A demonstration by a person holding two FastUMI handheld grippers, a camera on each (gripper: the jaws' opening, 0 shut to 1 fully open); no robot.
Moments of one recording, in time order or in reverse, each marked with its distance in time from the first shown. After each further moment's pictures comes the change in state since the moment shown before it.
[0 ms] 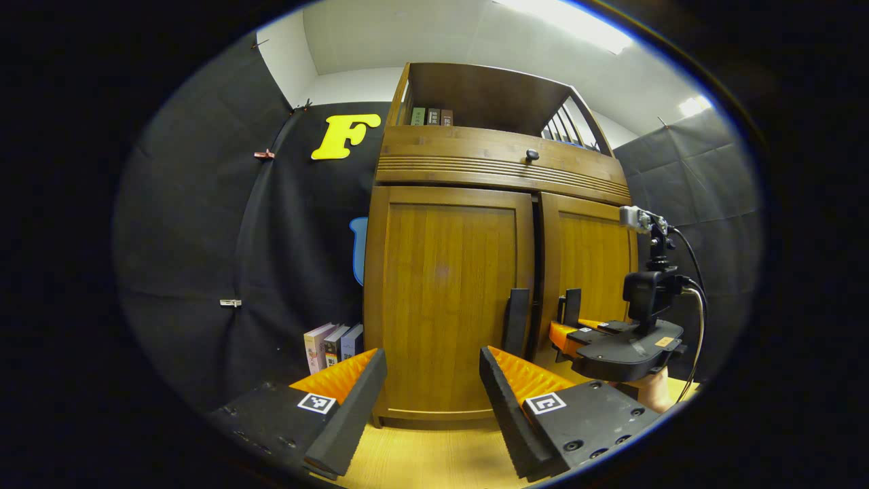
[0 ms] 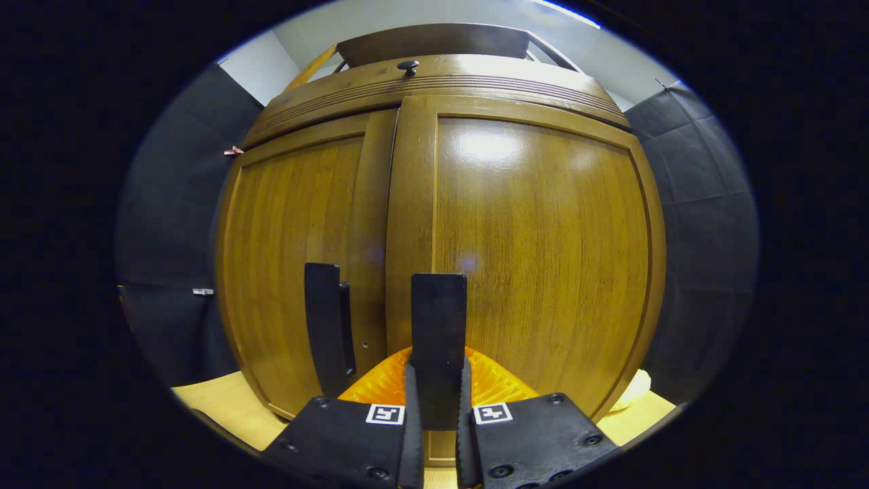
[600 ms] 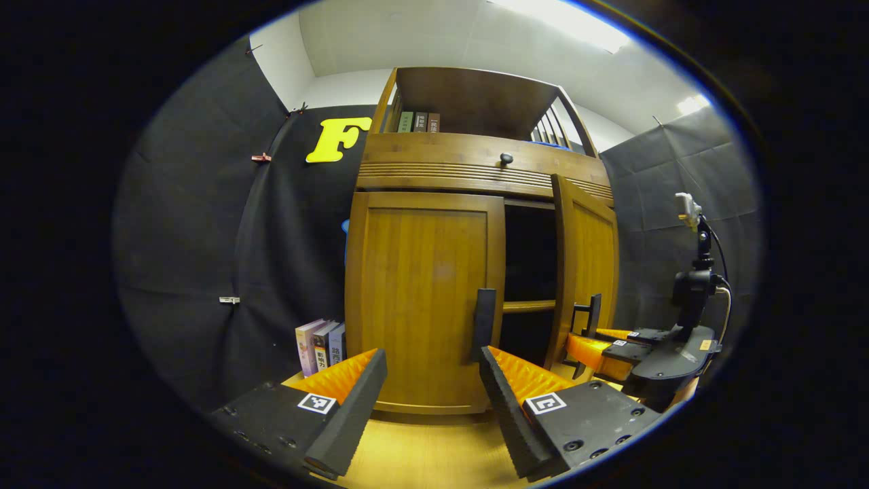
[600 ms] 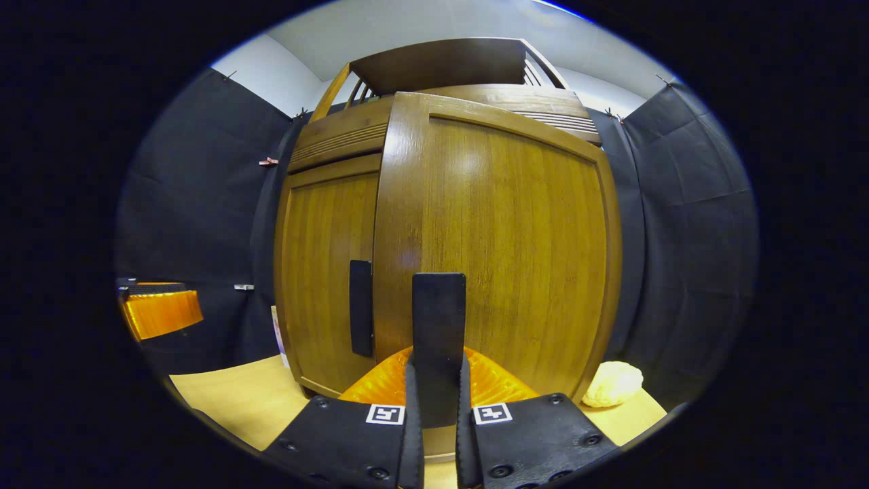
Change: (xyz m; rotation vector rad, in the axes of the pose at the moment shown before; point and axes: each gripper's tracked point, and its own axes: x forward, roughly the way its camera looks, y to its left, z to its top) left arm -0.025 -0.054 0.002 -0.005 0.002 -0.014; right arm -0.102 -0.033 0.013 0.003 0.008 0.134
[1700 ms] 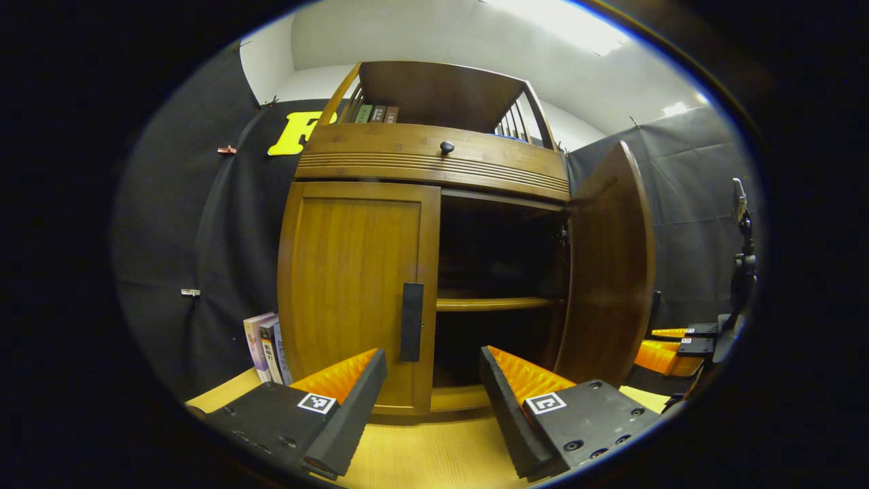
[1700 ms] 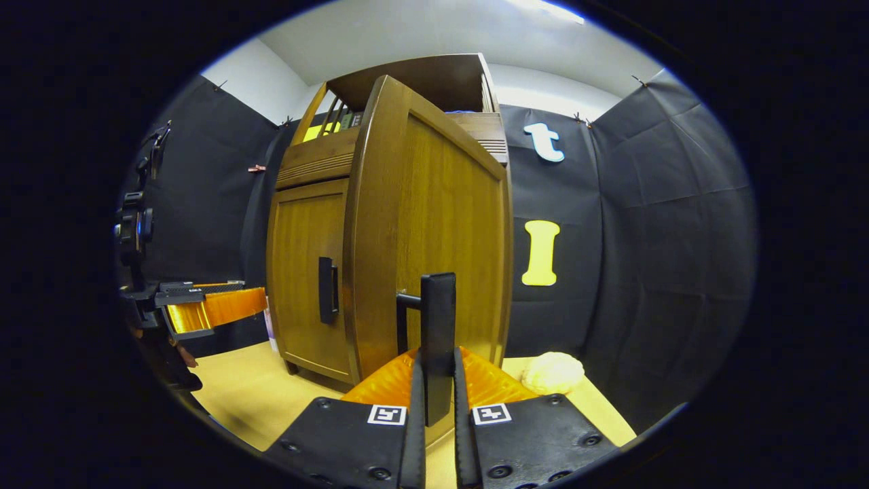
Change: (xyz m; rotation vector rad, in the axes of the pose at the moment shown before) left arm 0.021 -0.084 -0.012 -0.014 0.011 -0.138; right arm -0.113 -0.103 0.018 -0.012 0.006 -0.100
